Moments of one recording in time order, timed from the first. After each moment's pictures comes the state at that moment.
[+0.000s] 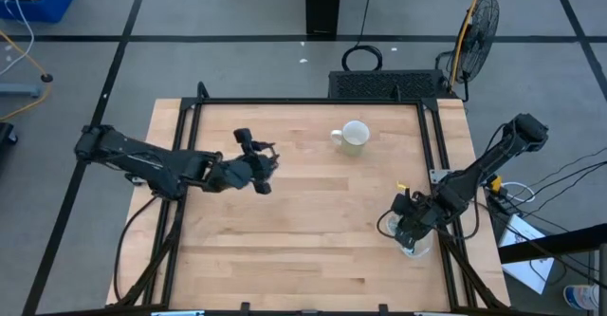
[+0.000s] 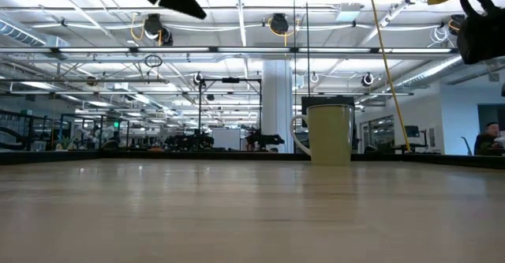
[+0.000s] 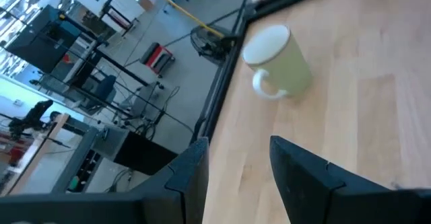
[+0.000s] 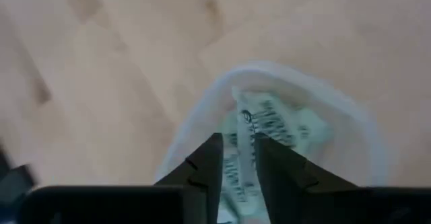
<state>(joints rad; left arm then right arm) -0.22 1.25 0.99 -0.31 -0.82 0.26 0.68 1.06 0.56 -0.73 0.08 1.25</state>
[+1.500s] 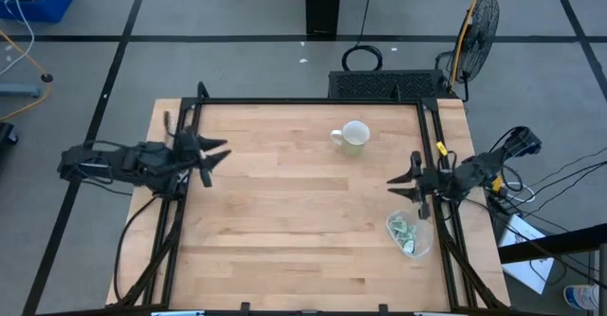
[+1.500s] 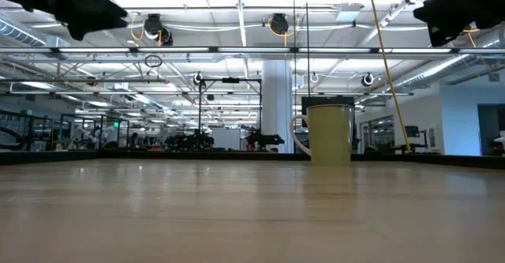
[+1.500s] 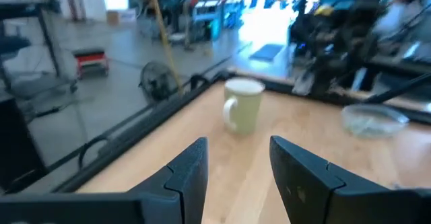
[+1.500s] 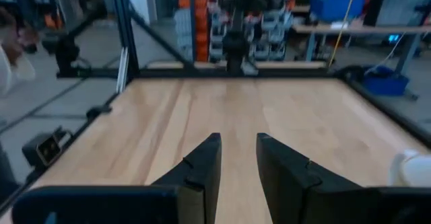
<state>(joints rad) -0.11 0.30 0.44 -0.30 -0.49 -0.14 0.53 0.22 0.27 -0.20 0.49 0.09</state>
